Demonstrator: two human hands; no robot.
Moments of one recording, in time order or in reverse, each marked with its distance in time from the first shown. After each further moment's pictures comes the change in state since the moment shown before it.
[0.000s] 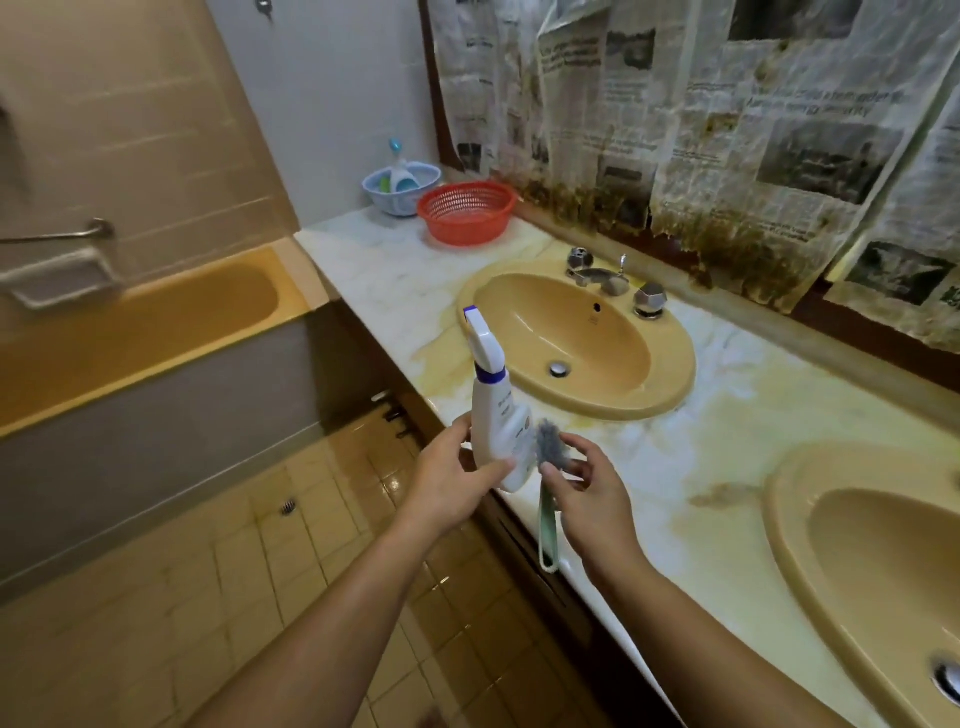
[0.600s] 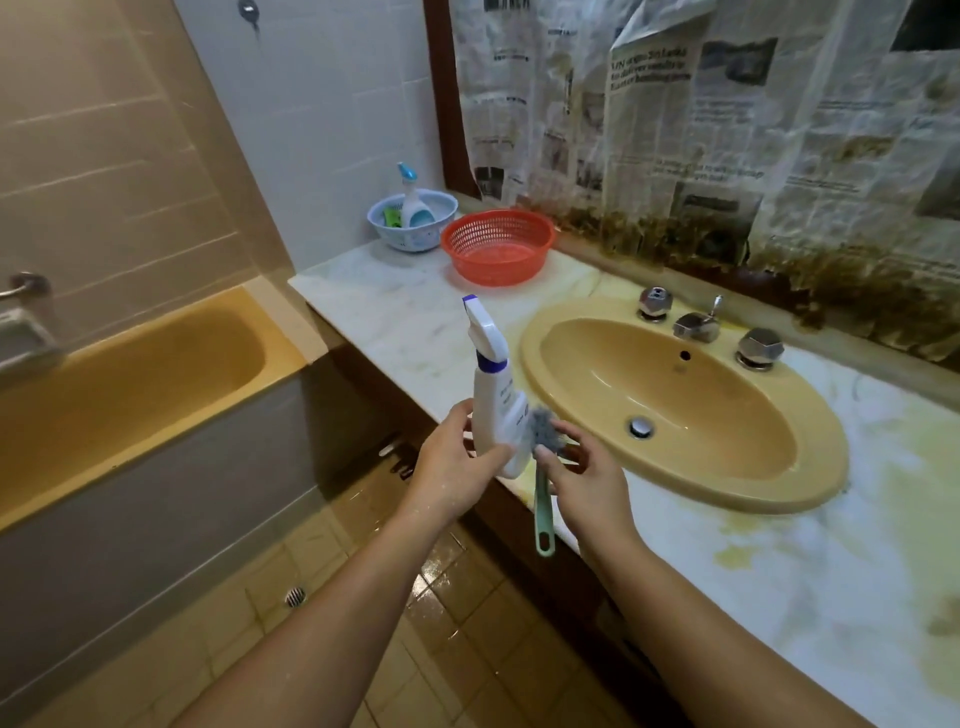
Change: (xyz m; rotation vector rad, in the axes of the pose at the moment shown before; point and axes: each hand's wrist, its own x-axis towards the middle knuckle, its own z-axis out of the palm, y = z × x) left_hand 0.217 -0.065 -0.185 0.036 -0.061 0.045; right_hand 0.163 -0.049 0.235 0.027 0.167 -0.044
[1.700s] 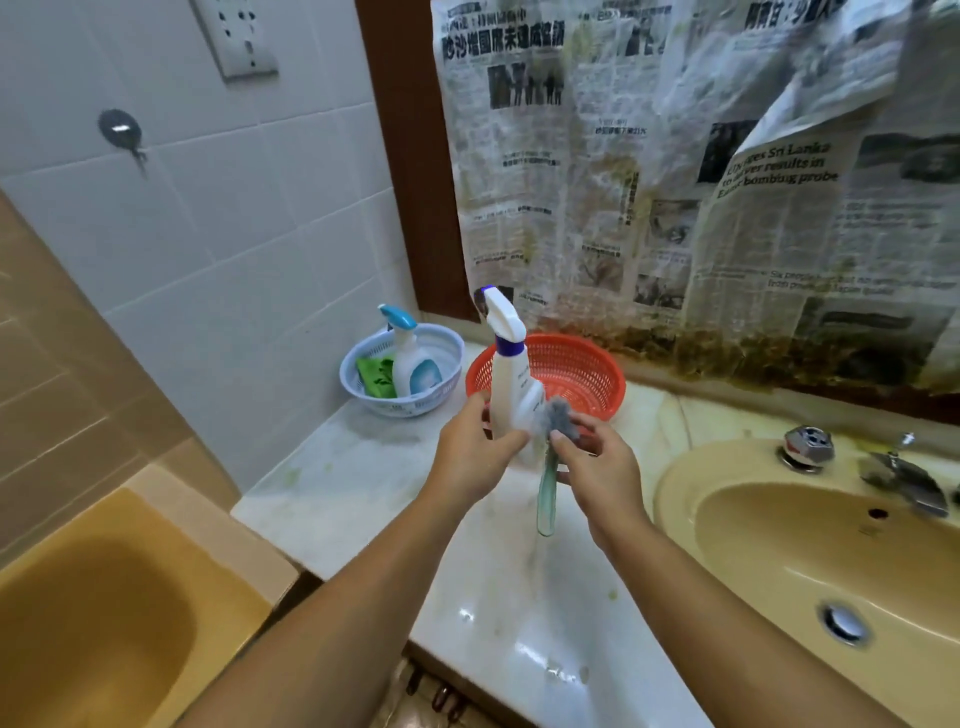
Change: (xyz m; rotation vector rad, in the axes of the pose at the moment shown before) left_hand 0.485 0.001 -0.174 0.001 -0.177 0.207; right_hand 0.391 -0.087 0.275 0.144 0.384 -0.015
